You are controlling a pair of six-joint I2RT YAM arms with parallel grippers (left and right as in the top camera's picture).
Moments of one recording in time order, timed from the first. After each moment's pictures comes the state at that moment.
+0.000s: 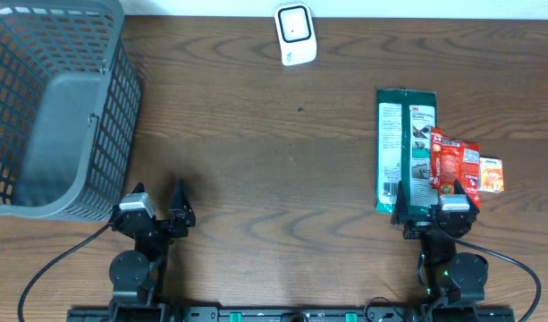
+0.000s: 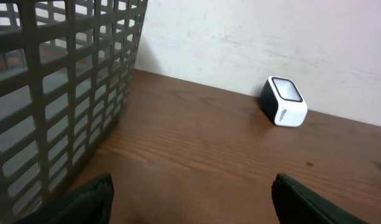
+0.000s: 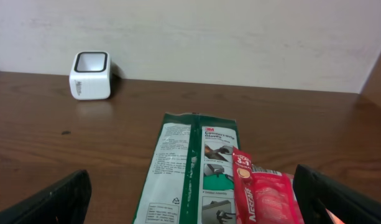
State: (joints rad) left arm -0.05 0.01 0.02 -0.11 -0.03 -0.25; right arm 0.04 0.01 0.01 -0.07 0.03 -0.04
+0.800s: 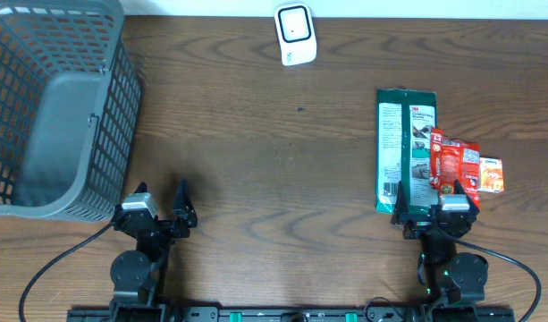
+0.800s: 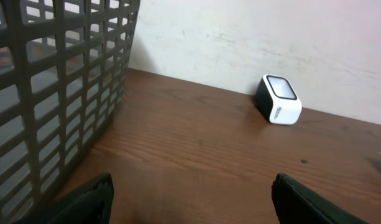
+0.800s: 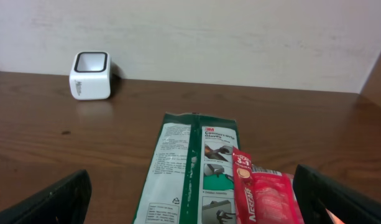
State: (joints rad) left arm -0.07 0.01 0.02 -0.11 -0.03 -0.25; right arm 0.04 0.01 0.01 -0.07 0.03 -0.04
